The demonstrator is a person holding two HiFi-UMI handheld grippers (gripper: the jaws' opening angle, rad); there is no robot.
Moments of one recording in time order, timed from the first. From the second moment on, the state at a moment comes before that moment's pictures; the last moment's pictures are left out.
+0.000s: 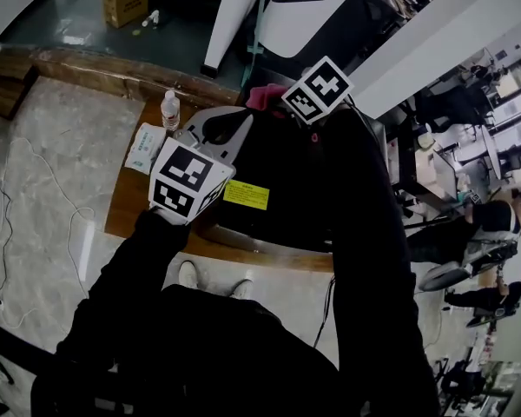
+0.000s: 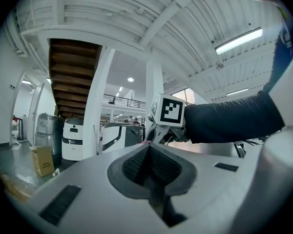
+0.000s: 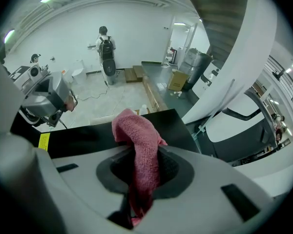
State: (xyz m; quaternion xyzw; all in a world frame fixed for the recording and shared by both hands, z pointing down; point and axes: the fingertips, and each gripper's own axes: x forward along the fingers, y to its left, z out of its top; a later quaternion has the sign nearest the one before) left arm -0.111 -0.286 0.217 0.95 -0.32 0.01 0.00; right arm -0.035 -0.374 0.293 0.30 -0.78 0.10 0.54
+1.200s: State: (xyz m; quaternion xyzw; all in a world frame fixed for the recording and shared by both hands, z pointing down) left arm -0.103 -0.156 0.179 0.92 -0.38 0.04 -0.05; right arm -0.075 -0.121 0.286 0.09 -0.79 0.06 0.60
